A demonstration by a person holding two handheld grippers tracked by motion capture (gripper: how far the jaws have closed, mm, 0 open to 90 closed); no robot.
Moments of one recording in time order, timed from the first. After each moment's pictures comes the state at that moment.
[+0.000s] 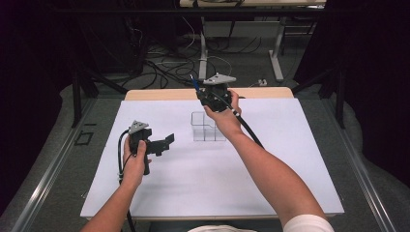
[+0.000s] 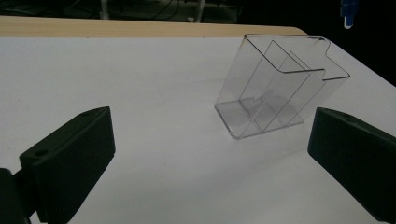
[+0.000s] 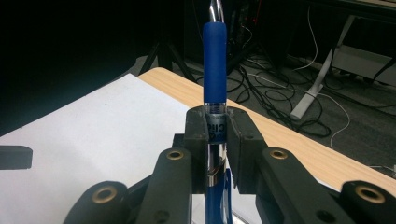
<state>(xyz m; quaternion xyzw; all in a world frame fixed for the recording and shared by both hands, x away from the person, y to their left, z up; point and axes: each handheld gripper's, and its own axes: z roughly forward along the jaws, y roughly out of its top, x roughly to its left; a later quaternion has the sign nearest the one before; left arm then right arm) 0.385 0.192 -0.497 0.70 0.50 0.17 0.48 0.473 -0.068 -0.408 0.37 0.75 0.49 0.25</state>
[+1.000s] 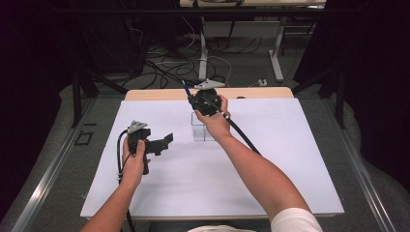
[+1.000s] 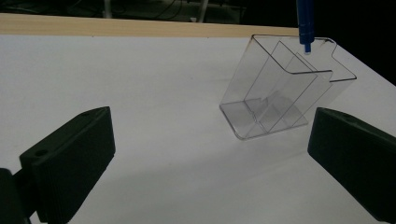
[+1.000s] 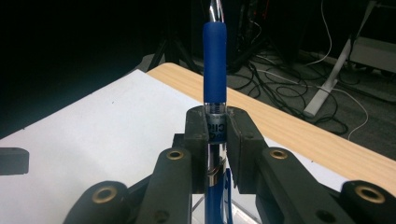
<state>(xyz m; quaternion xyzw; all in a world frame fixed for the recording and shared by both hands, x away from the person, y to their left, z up) 0.387 0.195 -0.499 0.69 0.51 0.18 0.48 0.483 -0.041 -0.436 0.37 0.75 0.49 0.23</state>
